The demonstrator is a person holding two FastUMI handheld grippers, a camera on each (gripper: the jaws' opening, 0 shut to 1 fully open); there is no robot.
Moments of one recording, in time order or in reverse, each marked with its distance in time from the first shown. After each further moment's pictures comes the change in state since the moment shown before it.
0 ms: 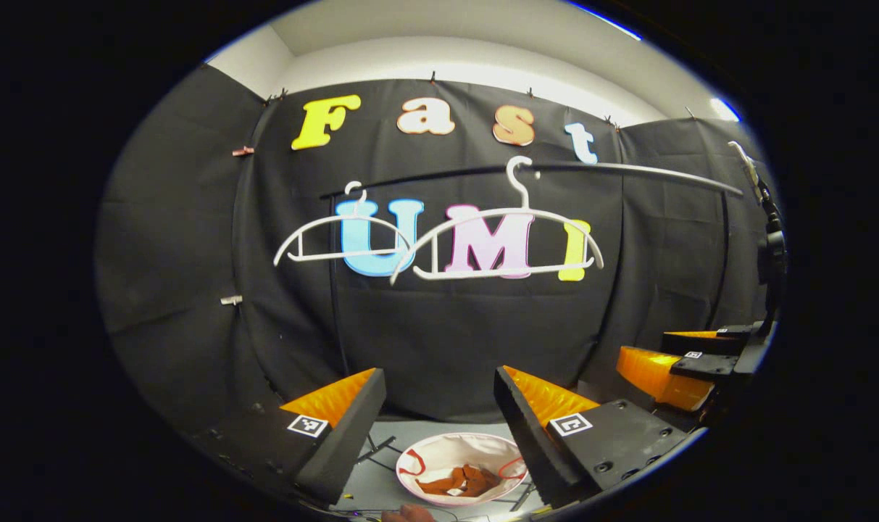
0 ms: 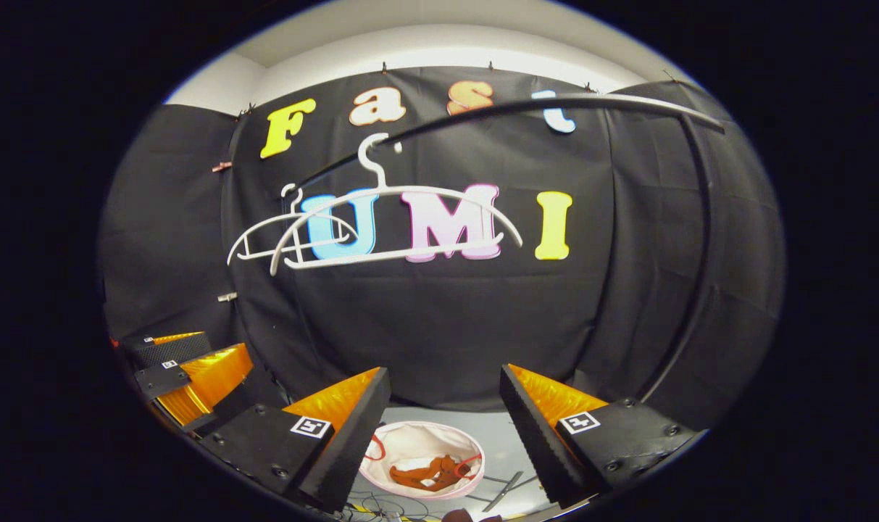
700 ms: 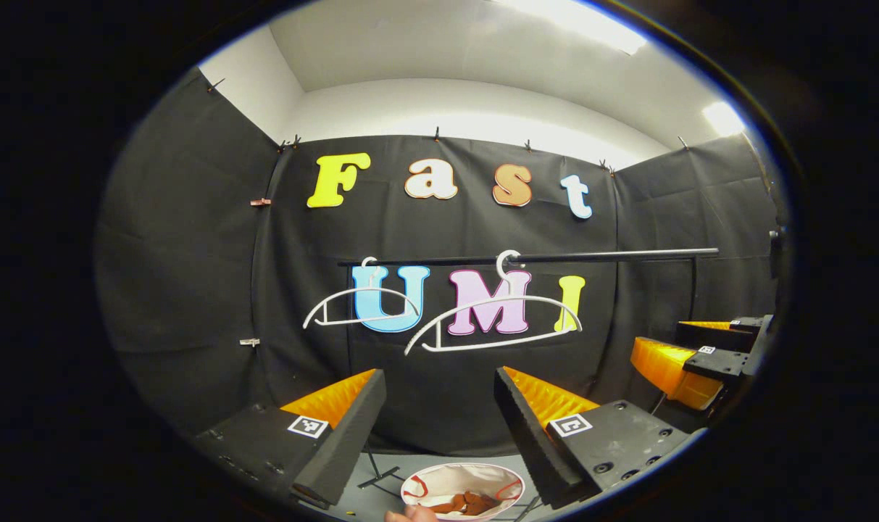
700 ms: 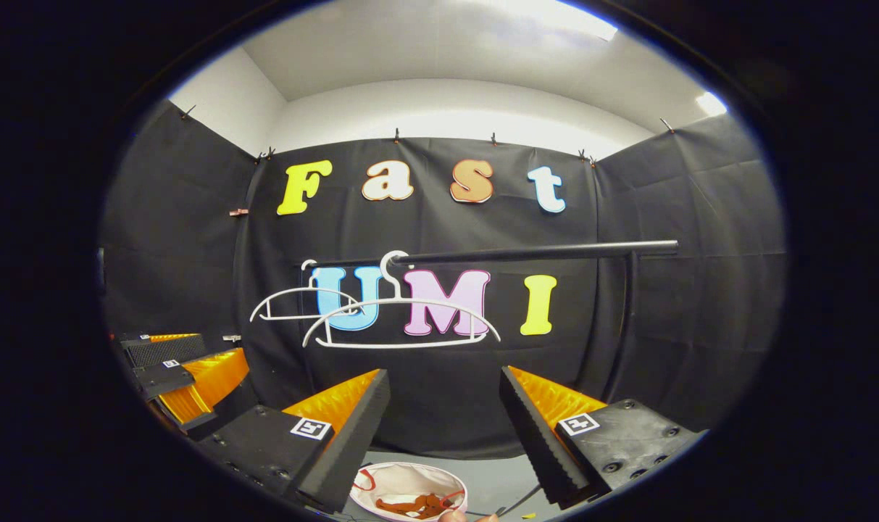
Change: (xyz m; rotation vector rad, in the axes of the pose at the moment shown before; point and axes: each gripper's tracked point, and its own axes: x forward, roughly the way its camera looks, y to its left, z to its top) left arm -0.079 -0.002 0.081 0.004 -0.178 0.032; right arm -0.081 0.011 0.093 -0.048 -0.250 0.004
